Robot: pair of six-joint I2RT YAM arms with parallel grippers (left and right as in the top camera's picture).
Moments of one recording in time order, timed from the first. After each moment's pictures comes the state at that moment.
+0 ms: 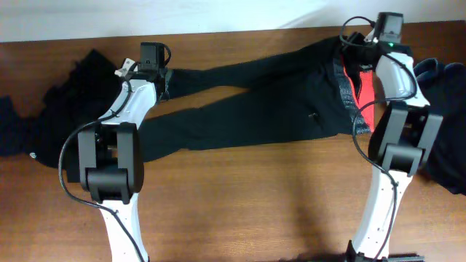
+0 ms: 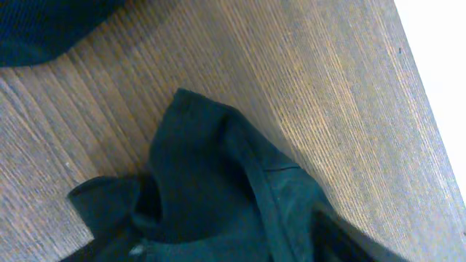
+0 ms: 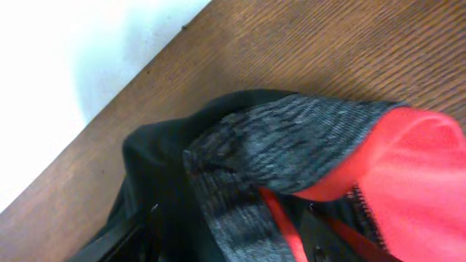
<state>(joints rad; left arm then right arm) -0.10 2.28 1.71 -0.42 -0.24 -1.15 -0.23 2.48 2.12 -0.52 -0.22 0.51</state>
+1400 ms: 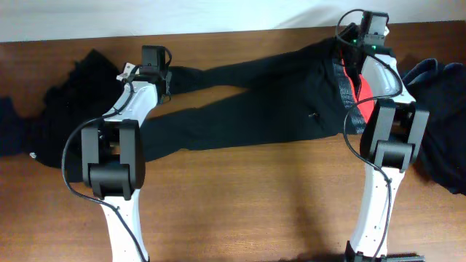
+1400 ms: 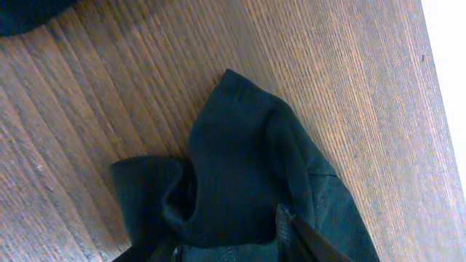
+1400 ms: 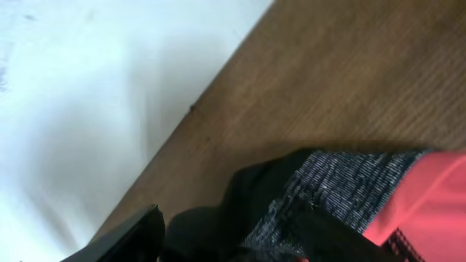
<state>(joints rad) -0.10 2.32 1.71 -0.37 -0.23 -1.22 -0.17 2.53 2.12 -0.31 -0.04 0.77</state>
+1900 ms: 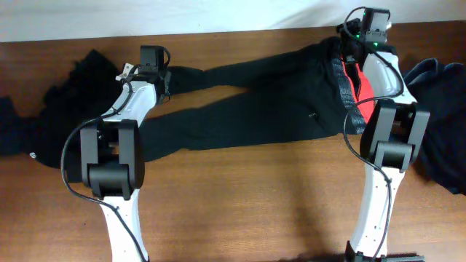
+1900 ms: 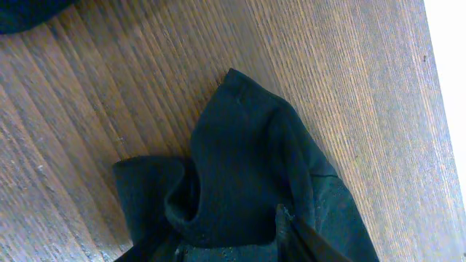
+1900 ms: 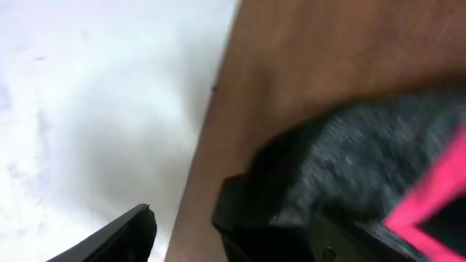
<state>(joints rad) -0.10 2.32 1.71 -0.38 -0.21 -1.23 -0.17 2.53 2.16 -0.36 -0.15 1.15</state>
